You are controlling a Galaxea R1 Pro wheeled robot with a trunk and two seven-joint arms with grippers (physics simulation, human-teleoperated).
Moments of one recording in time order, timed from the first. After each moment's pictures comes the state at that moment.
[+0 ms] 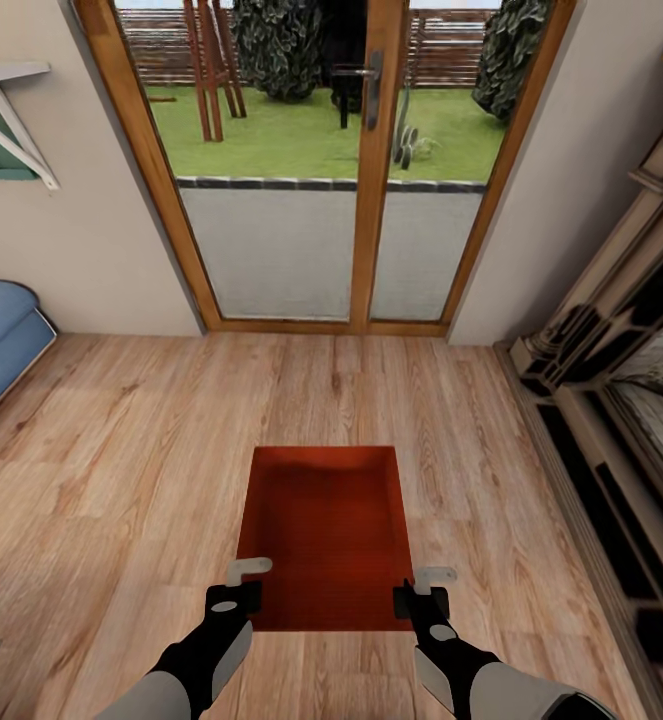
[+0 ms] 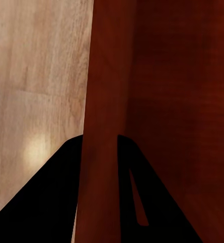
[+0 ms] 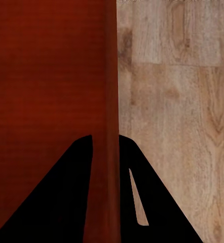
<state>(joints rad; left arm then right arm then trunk) -0.58 -0.12 -0.14 -0.38 0.14 0.08 0.34 -0.68 0.12 0.53 -0.05 -0.46 -0.32 -0.21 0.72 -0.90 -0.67</state>
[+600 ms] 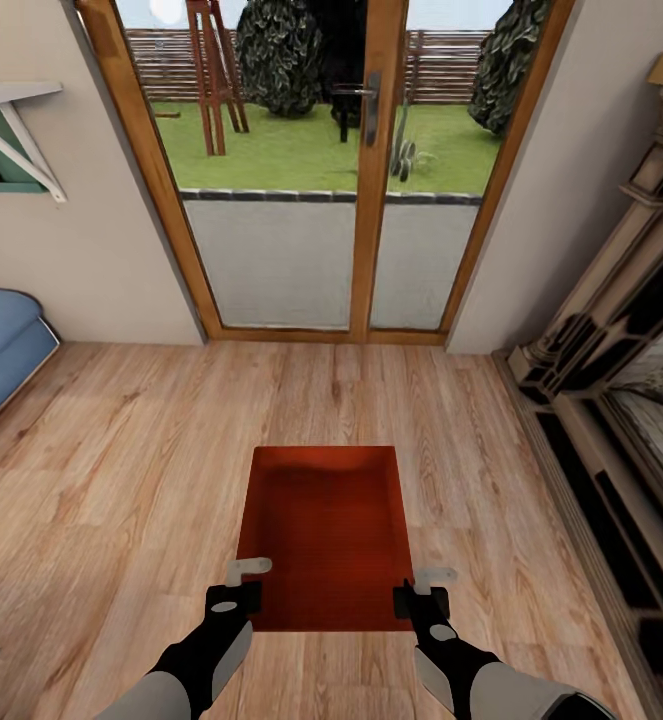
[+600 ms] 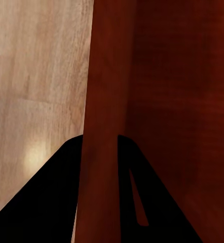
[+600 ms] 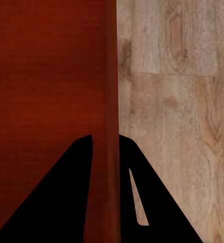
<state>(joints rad) -0.58 -0.12 -0.14 -0.38 0.14 0.07 0.34 -0.68 0.12 0.53 -0.05 -0.46 -0.32 -0.21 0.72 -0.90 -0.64</state>
